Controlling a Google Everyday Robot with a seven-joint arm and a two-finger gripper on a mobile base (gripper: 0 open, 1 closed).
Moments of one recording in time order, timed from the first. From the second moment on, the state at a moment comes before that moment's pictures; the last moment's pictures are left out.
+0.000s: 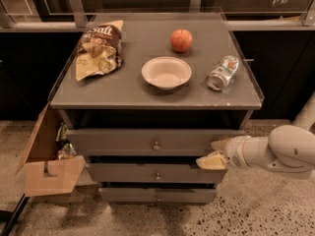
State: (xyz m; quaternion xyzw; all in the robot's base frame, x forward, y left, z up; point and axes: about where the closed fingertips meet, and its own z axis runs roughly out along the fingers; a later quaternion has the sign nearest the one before) arm 0.521 -0.177 0.615 -0.35 0.86 0.18 0.34
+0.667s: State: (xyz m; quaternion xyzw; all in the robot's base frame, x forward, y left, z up) arm 0.512 -0.177 0.614 -0.35 0.86 0.18 0.34
